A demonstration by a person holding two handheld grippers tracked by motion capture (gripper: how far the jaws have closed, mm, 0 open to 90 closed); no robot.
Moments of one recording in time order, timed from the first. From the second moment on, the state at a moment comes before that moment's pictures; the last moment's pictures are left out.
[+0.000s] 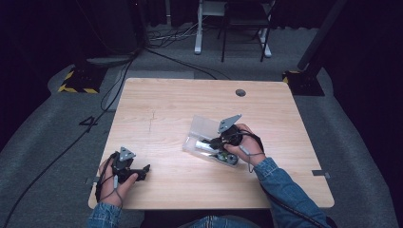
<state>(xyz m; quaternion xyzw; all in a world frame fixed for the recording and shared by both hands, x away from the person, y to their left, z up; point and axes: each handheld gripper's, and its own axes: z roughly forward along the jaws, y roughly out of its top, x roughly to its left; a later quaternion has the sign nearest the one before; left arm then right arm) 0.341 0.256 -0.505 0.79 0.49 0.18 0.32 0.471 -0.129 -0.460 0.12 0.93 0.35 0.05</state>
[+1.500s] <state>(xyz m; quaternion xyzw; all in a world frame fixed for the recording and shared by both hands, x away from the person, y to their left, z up) 0.342 0.256 -0.505 0.79 0.49 0.18 0.32 0.437 -0.221 -0.417 0.23 0.87 0.41 0.13</state>
